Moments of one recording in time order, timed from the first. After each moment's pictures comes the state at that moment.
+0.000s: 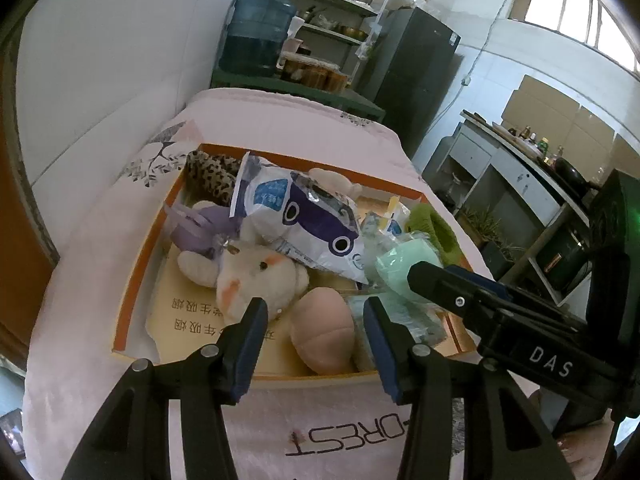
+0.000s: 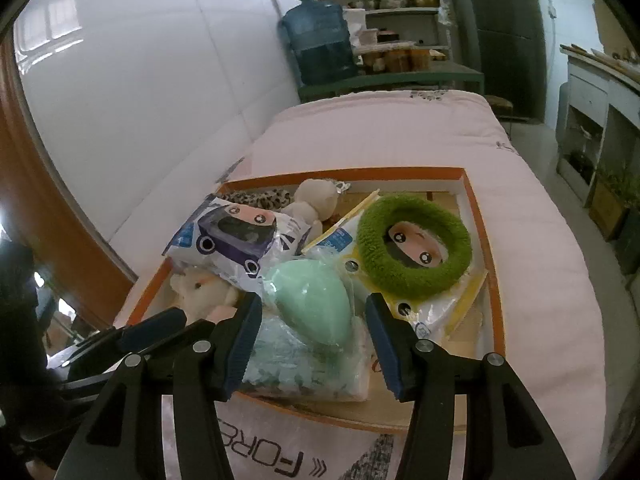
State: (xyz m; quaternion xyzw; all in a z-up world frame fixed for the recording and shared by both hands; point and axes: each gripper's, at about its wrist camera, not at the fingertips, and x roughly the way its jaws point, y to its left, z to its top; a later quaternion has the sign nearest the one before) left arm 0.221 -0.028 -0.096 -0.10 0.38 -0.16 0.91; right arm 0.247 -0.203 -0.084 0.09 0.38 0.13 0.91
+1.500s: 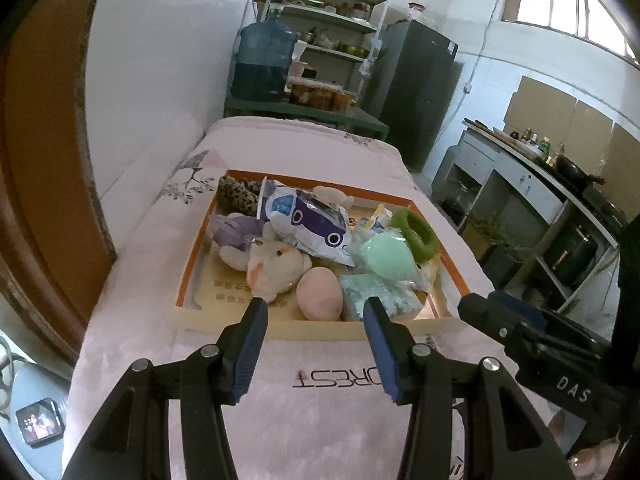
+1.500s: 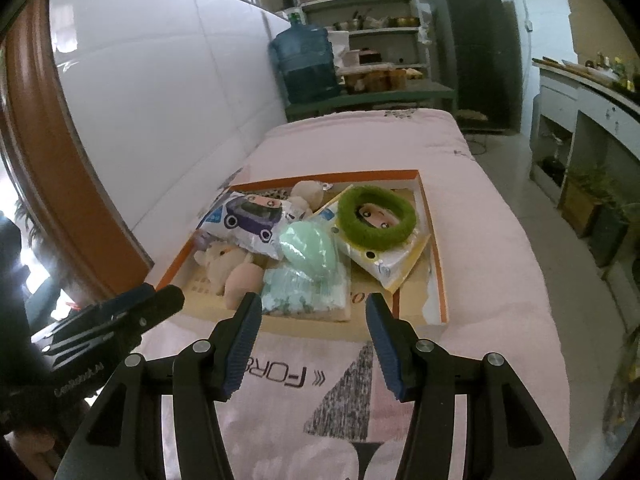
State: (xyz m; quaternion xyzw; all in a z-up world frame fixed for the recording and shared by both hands) left arm 0.157 -0.019 -0.058 -0.08 0.35 -0.13 0.93; right arm 0.154 -0.212 -0.050 0.08 0.35 0.10 0.93
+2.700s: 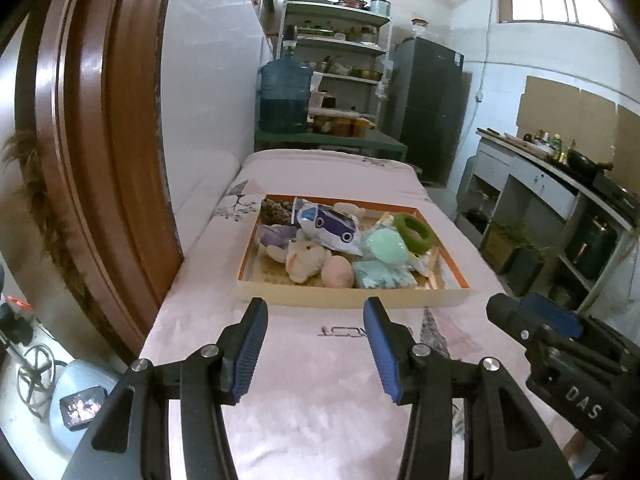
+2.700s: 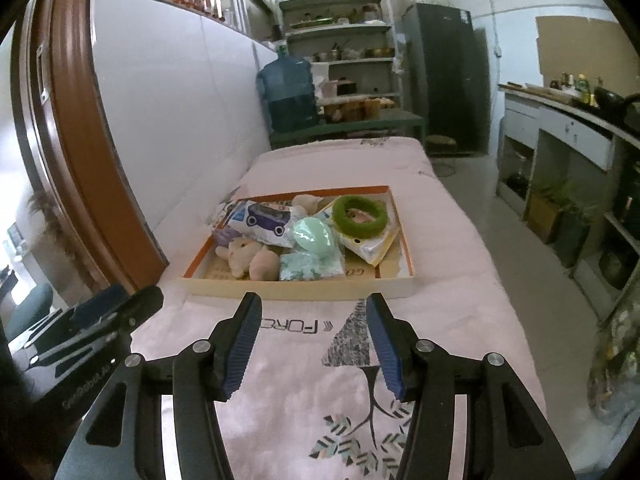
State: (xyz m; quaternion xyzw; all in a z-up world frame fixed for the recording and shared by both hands) left arm 0.061 -0.013 -0.019 -0.03 0.30 -0.07 0.95; right arm 0.053 -0.191 -0.015 0.07 0.31 0.04 0.95
